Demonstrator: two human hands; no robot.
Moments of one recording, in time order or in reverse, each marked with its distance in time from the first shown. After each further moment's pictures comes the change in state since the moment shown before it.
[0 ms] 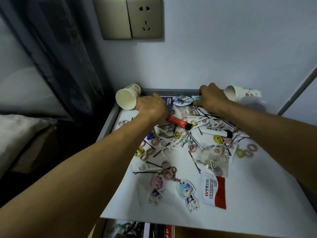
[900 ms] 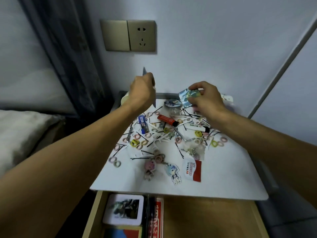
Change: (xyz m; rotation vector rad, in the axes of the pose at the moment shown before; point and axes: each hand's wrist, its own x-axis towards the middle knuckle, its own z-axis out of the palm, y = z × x) left_hand -0.041 -0.030 -0.065 -0.652 0.391 0.137; right_hand -0.124 -0.032 -0.067 1.002 0.208 0.125
